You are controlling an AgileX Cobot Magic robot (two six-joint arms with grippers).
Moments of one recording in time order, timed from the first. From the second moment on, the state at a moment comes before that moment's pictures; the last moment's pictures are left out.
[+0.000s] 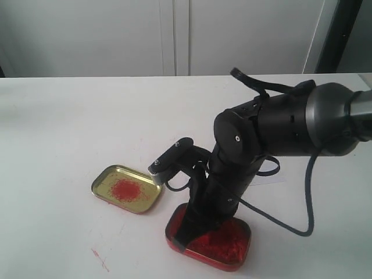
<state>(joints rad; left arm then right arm) -0.02 0.00 0.02 -0.10 0.52 0.13 0.74 1.76 -1.03 0.15 0.70 -0.30</state>
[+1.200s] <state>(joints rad) -0.02 0.00 0.02 -0.10 0.52 0.13 0.67 1.82 -1.04 0.37 0.70 -0.28</state>
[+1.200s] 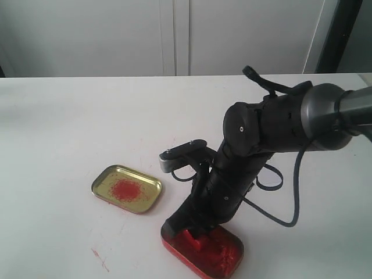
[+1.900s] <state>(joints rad) -0.02 0.00 0.02 -0.10 0.52 0.13 0.59 1.83 -1.05 0.50 0.75 -0.33</state>
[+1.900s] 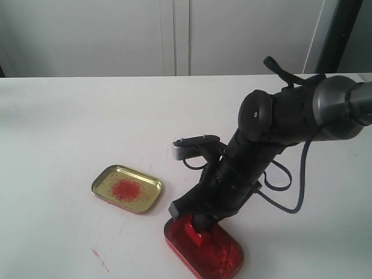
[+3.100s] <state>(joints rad) -0.02 0.00 0.02 -0.10 0.52 0.13 0.46 1.74 -1.13 0.39 0.64 -0.31</state>
